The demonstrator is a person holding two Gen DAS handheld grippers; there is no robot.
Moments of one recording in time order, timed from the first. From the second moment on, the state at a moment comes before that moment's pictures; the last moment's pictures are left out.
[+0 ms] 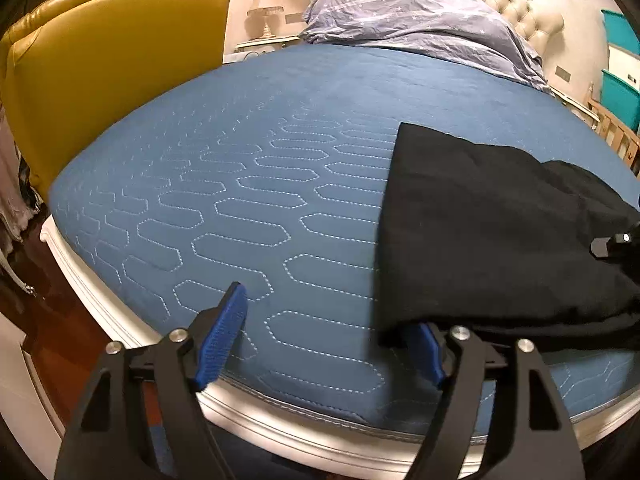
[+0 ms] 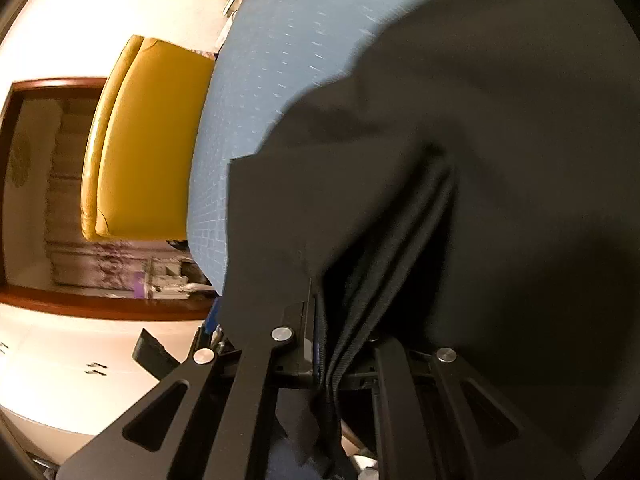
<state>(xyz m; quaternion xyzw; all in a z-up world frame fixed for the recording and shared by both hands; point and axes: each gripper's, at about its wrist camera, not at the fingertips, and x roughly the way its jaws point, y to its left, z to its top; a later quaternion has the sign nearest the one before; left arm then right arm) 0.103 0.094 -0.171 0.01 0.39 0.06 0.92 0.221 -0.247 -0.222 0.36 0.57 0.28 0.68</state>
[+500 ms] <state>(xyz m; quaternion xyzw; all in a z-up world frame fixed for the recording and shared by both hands) 0.113 0.092 -0.170 0.02 0.38 0.06 0.92 0.242 -0.263 -0.203 0.39 0.51 0.29 0.71</state>
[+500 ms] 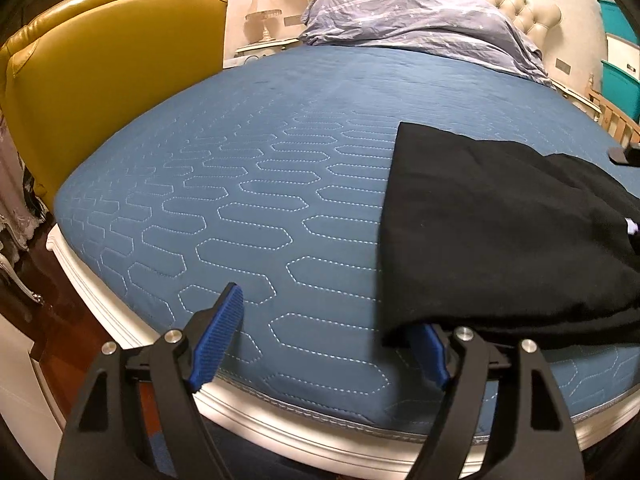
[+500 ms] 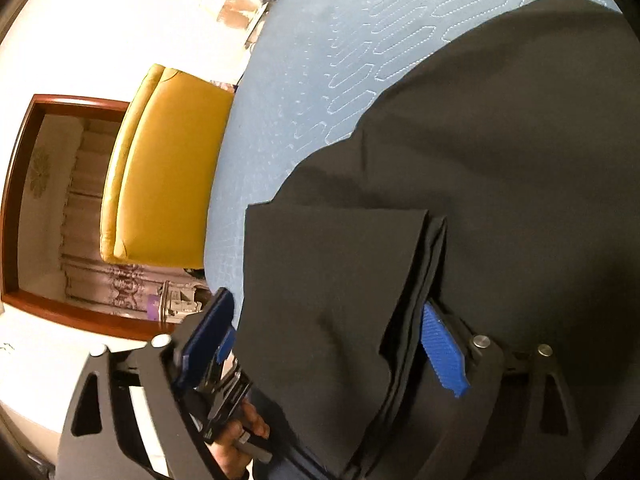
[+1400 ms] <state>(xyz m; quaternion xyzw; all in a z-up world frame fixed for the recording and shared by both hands) 0.114 0.087 -0.170 0.03 0.39 0.05 0.92 0.252 -0.235 -0.190 0.24 0.51 0.20 0.80</state>
